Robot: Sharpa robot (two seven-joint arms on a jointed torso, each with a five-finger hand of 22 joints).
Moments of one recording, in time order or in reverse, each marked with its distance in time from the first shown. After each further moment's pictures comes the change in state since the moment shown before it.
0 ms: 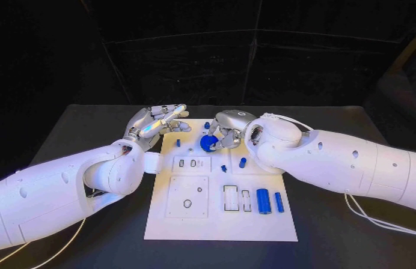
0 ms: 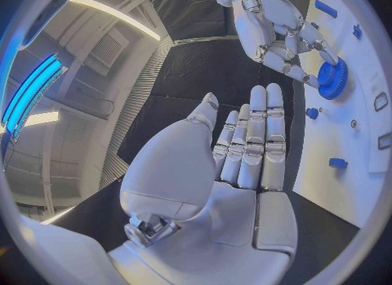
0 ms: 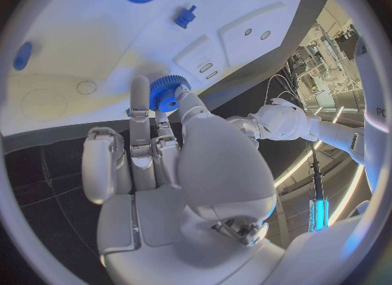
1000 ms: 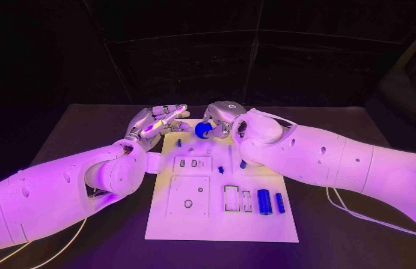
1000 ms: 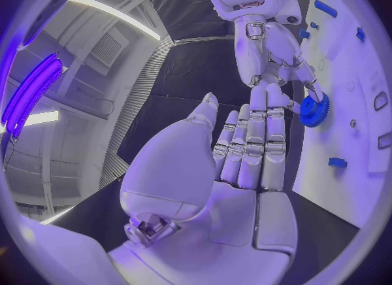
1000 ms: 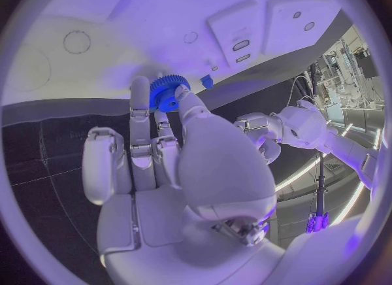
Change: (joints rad) left arm 0.000 0.003 0.000 -0.003 0.000 0.001 -0.001; left_hand 0.000 0.000 0.000 0.000 0.000 0.000 0.000 0.000 0.000 0.000 0.000 0.000 0.000 0.000 0.000 0.000 0.000 0.000 0.000 0.000 0.000 0.000; right arm 0.000 0.158 0.001 -0.197 -0.095 -0.083 -0.041; right_hand -0.002 -0.002 0.009 -0.003 0.004 0.004 0.003 0.003 0.000 0.004 -0.004 0.000 0.000 -0.004 -0.003 0.000 0.000 0.000 0.003 -0.003 0.004 0.000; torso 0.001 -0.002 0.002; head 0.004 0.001
